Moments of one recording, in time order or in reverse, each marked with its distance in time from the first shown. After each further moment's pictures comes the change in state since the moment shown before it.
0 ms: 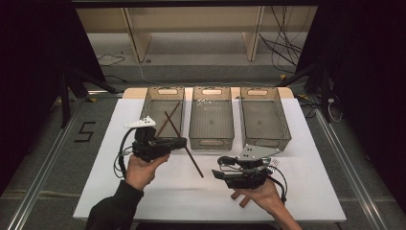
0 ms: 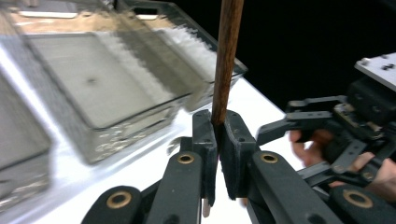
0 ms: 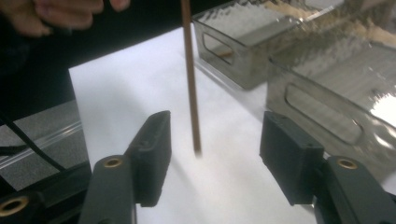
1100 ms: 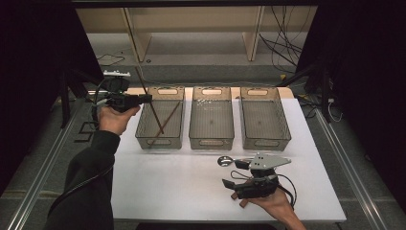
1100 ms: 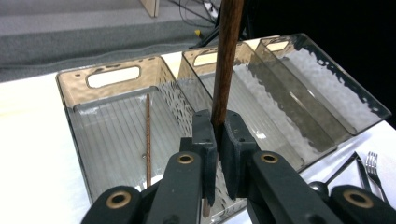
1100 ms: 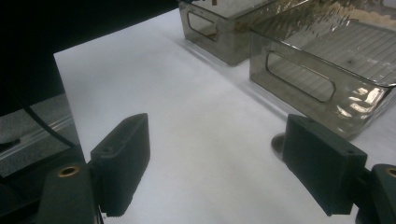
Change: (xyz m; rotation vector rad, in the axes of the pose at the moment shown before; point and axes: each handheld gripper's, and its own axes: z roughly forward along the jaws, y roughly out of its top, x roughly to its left) left arm 0.086 0.095 -0.021 0.049 0.363 -0.011; right arm -0.002 -0.025 -0.017 0.016 -0.047 0.007
